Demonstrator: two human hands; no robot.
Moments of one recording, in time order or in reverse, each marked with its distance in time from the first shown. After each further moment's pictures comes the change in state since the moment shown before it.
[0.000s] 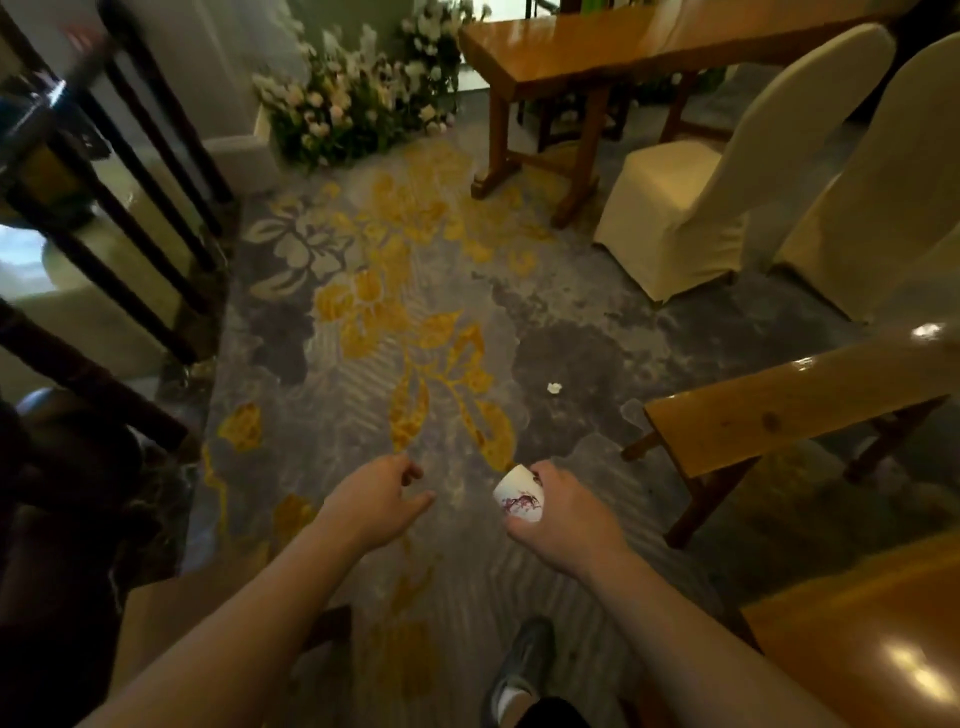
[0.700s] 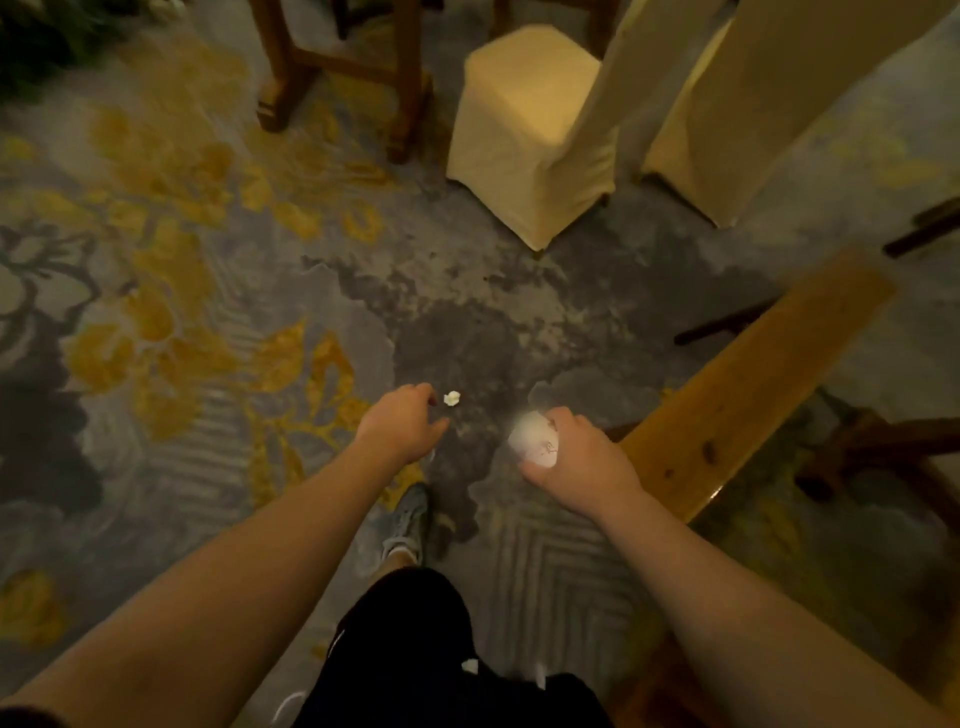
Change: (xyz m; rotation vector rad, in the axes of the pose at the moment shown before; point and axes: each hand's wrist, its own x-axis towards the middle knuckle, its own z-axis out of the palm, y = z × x) left_hand 0.501 0.182 -0.008 0.150 -0.268 0.328; right_hand 0.342 0.105 -0.175 0.001 0.055 0.448
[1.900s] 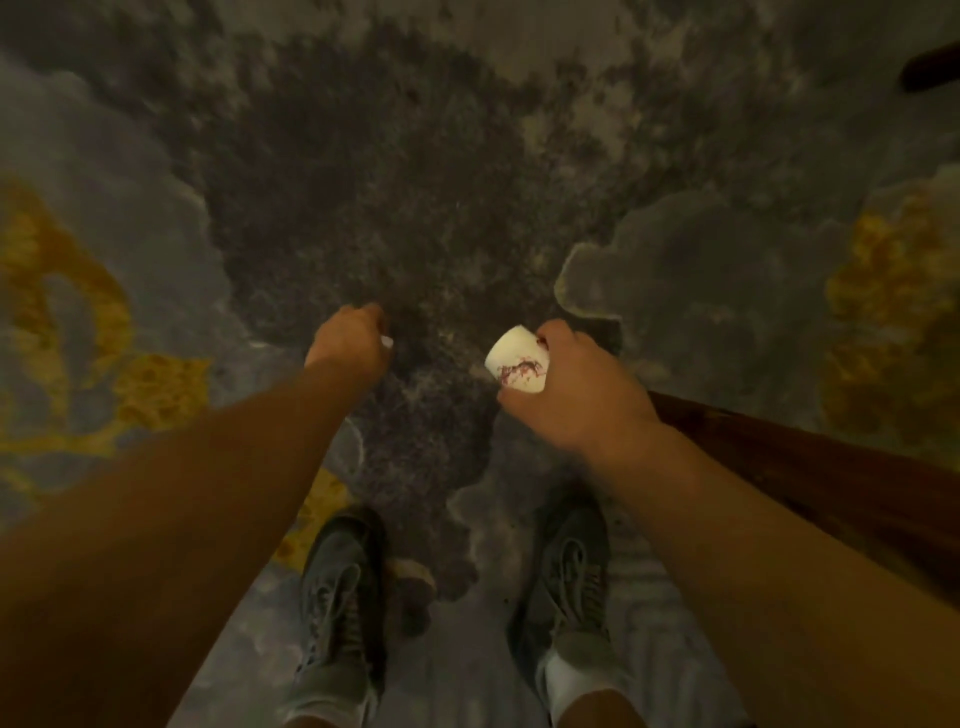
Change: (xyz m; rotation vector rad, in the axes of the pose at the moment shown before) left_hand 0.512 -0.153 0.394 0.053 -0.235 -0.146; right_hand 0.467 0.204 0.315 0.149 -0.222 0.246
